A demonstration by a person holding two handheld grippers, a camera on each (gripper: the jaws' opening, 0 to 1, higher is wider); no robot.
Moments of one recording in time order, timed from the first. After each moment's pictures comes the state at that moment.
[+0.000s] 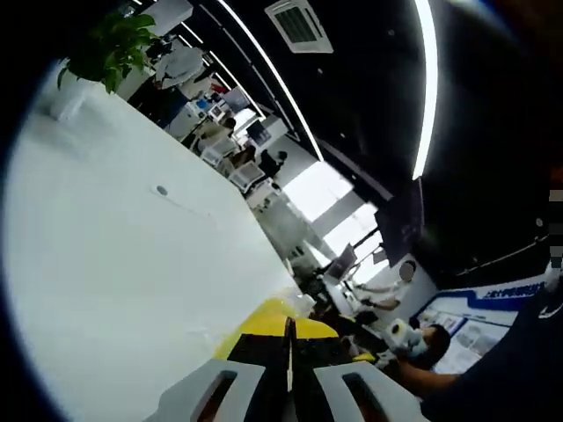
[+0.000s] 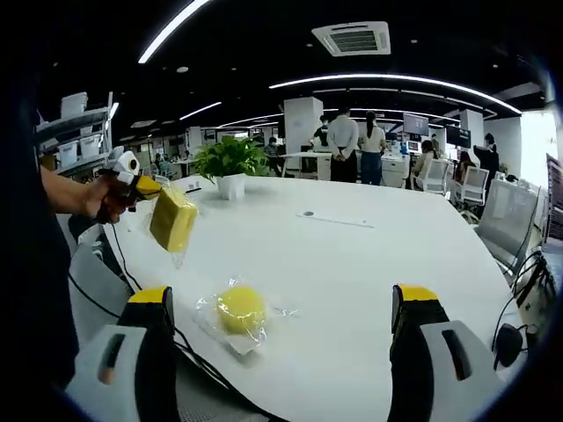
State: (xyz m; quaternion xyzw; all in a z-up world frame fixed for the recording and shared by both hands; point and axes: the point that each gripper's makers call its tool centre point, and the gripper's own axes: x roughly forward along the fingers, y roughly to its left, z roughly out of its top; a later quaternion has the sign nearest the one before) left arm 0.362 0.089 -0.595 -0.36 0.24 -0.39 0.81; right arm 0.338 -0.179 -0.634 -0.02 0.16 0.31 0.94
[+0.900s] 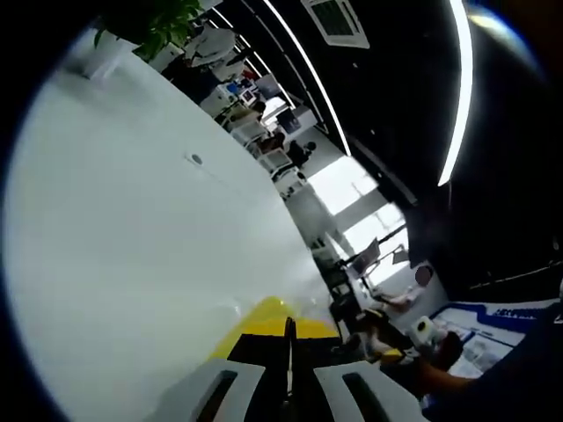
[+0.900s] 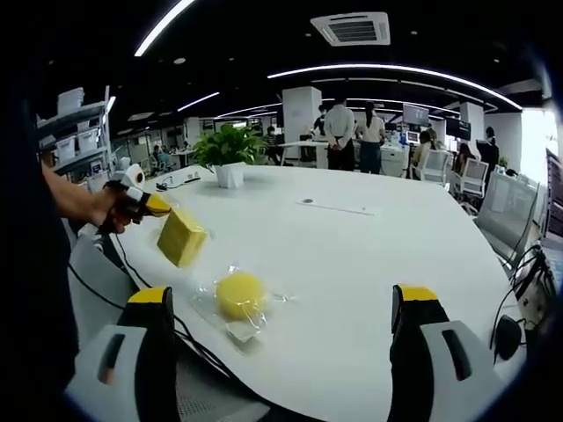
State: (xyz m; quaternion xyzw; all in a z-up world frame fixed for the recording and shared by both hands) left arm 0.369 0.092 -0.659 -0.38 0.30 -0.34 0.81; right arm 0.333 -0.182 -0.646 -0.03 0.19 0.31 0.93
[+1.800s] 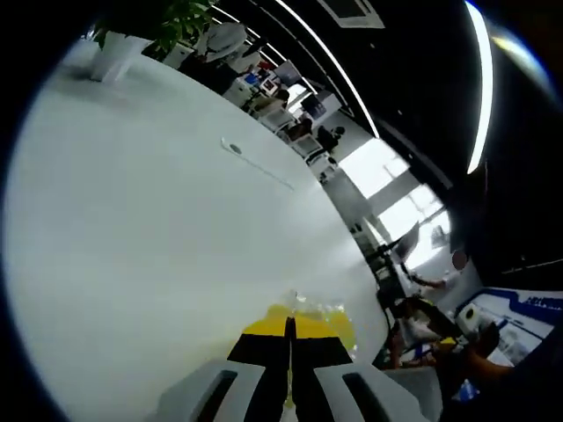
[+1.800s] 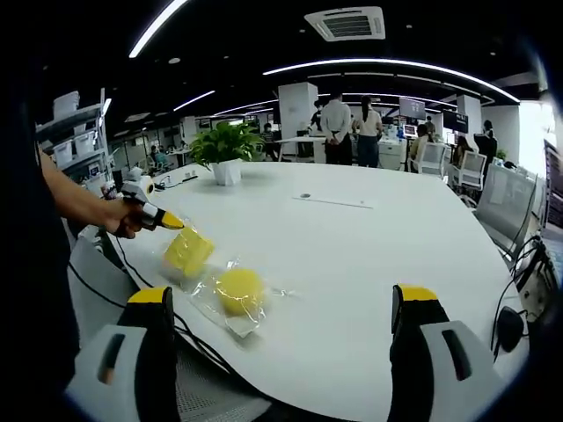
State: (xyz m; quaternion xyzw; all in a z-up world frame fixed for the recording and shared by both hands) left arm 0.404 0.127 -0.726 -0.31 0.35 -0.29 0.83; right arm 0.332 -0.186 -0.652 -0.02 0.20 0.30 0.93
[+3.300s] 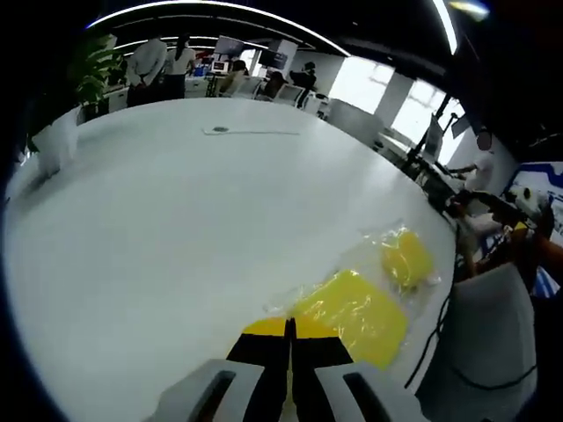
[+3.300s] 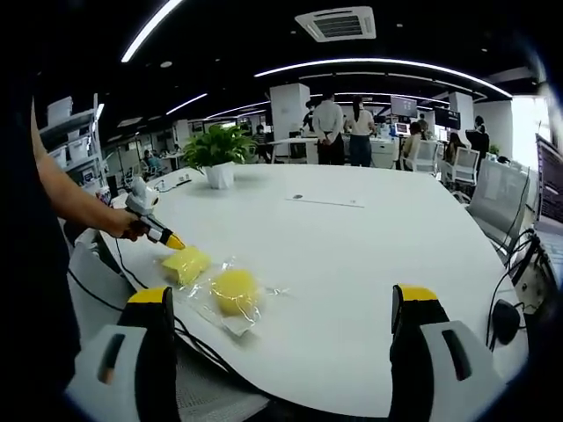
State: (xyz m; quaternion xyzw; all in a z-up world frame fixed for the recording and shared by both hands) left arm 0.402 0.143 -0.780 -0.03 0.40 -0.31 0.86; right arm 0.330 -0.197 -0.648 -0.01 0.20 0.28 0.94
